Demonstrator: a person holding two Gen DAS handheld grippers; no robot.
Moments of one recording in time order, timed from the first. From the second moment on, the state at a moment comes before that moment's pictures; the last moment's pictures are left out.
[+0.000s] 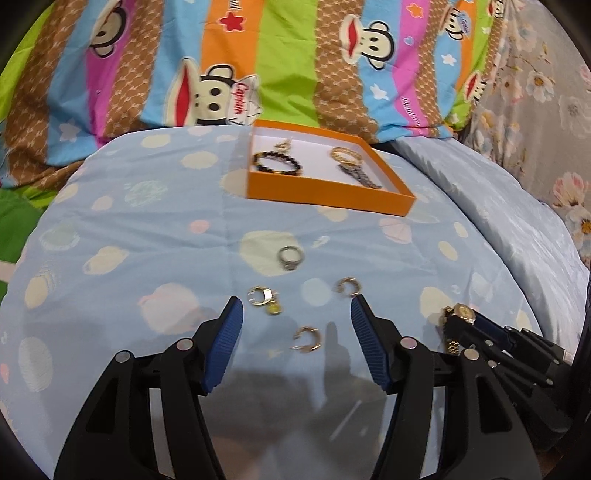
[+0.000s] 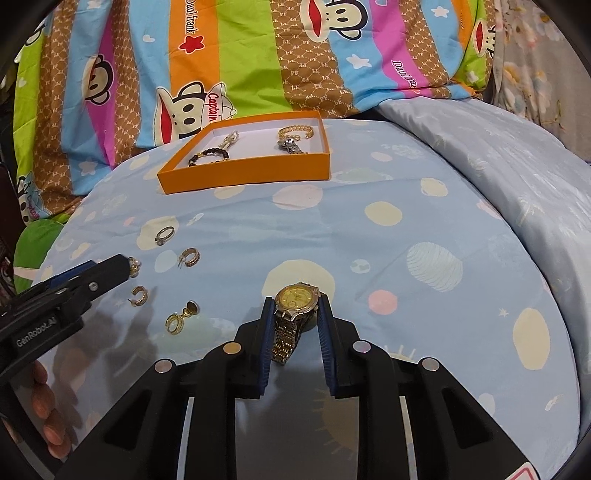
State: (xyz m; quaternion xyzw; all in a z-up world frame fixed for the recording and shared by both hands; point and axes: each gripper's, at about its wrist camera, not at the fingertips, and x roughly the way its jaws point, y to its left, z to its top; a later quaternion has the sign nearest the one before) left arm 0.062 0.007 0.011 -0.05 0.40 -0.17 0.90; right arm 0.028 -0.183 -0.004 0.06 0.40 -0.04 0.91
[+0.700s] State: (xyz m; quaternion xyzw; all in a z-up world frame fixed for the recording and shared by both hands) left arm 0.090 -0.042 -0.009 -0.02 0.43 -0.17 0.88; right arm 0.033 -0.211 -0.007 0.10 0.40 -0.03 0.91
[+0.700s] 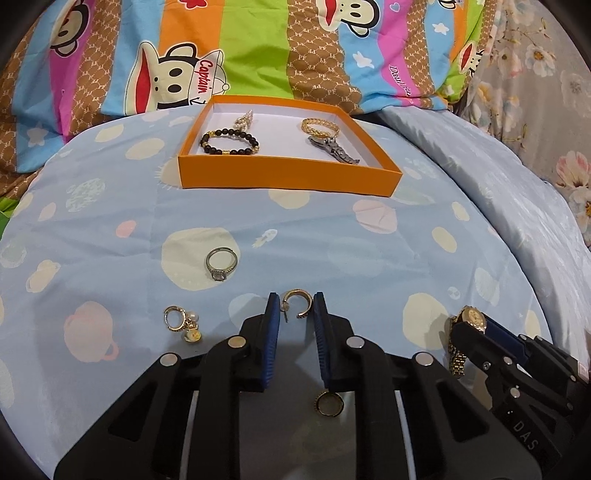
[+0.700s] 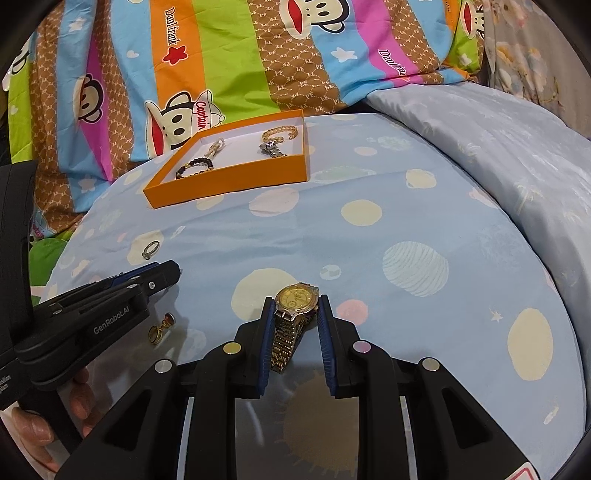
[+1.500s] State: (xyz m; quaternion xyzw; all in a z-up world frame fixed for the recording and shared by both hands) left arm 0.115 0.019 0.048 -0.05 0.38 -0.15 0.91; right arm 0.084 -0.198 0.045 0.09 0.36 0.00 0.93
